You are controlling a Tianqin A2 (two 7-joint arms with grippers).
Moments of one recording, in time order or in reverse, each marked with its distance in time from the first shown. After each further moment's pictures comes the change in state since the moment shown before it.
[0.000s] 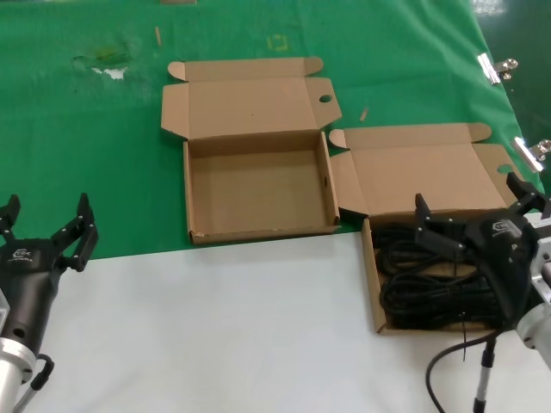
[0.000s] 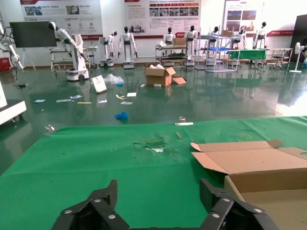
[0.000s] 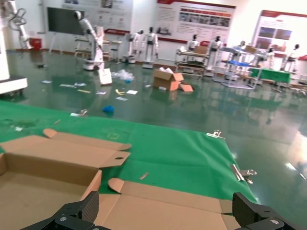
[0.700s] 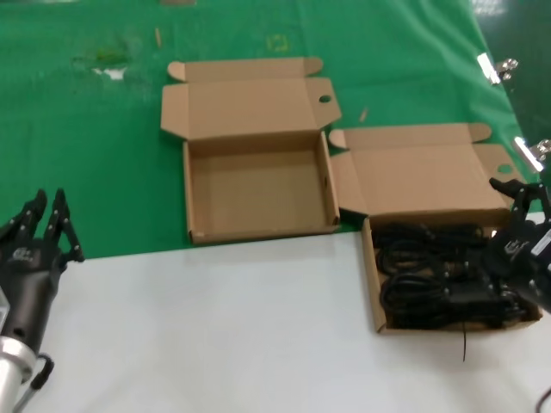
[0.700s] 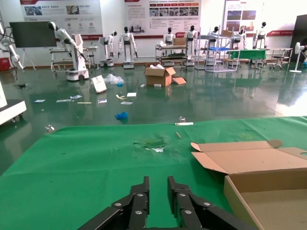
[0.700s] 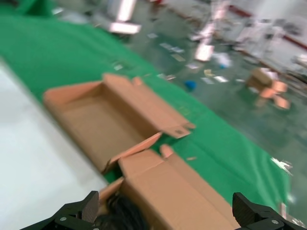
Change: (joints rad) left arm 0.000 0.000 0.000 0.000 0.000 0.000 0.000; right arm 0.035 0.624 -0.284 0.102 0.078 -0.056 0.027
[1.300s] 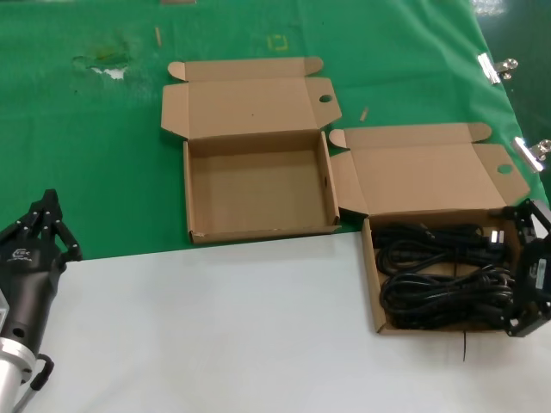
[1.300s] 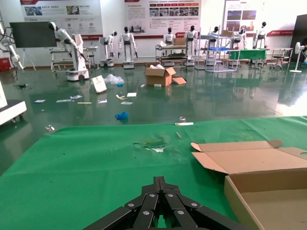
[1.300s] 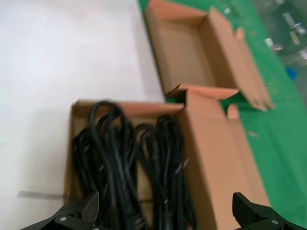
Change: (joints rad) left arm 0.000 0.000 0.000 0.000 0.000 0.000 0.000; right arm 0.259 0.096 -0.054 -0.163 -0.365 -0.522 -0.029
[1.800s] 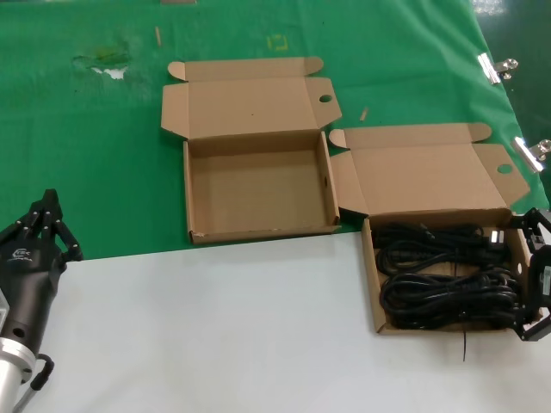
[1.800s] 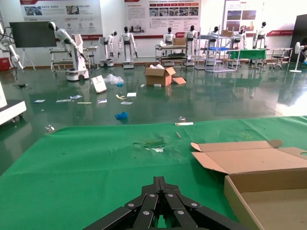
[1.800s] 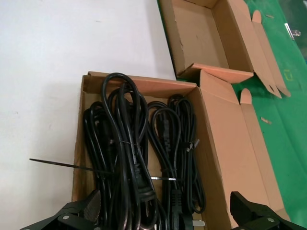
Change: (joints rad) left arm 0.000 0.000 0.000 0.000 0.000 0.000 0.000; right arm 0.010 -0.054 0.059 -0.073 -0.082 -0.113 -0.055
